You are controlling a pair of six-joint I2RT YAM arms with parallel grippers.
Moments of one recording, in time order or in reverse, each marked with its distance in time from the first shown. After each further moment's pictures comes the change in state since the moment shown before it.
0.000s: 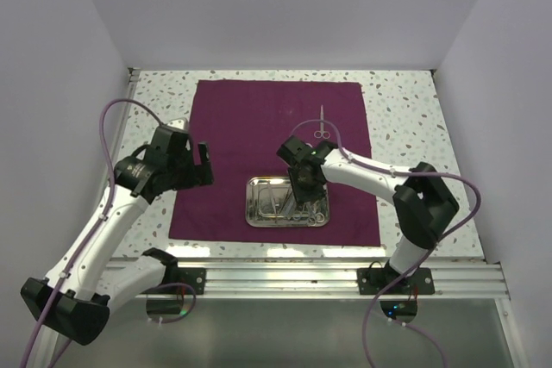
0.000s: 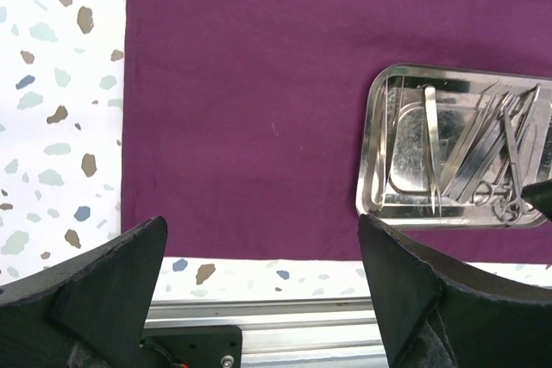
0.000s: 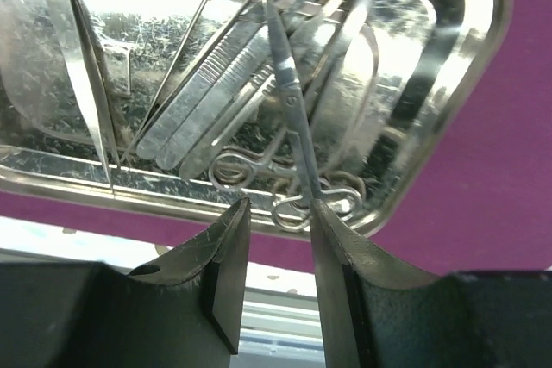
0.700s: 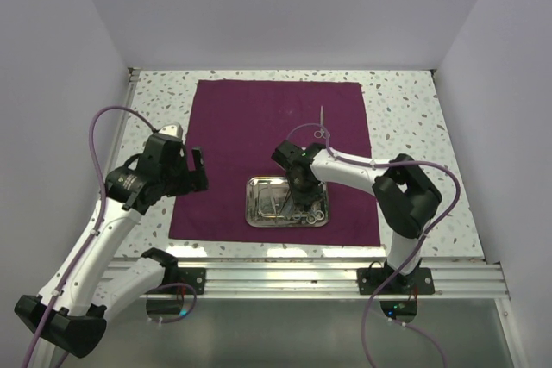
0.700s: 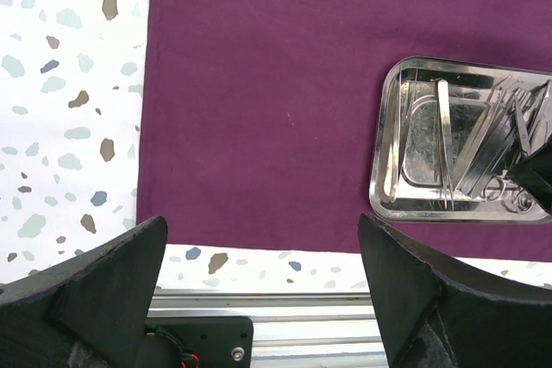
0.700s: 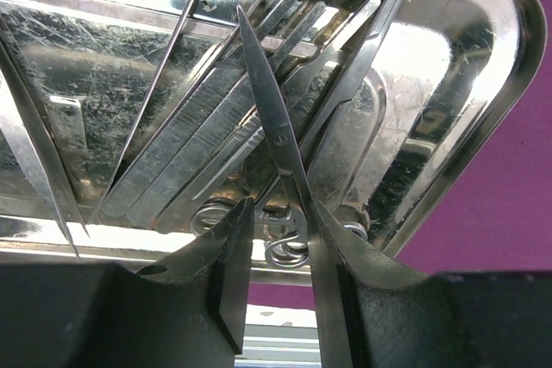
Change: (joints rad) left arm 0.000 -0.095 -0.035 -0.039 -0.028 -0.003; right arm 0.012 0.135 0.009 0.045 0.031 0.002
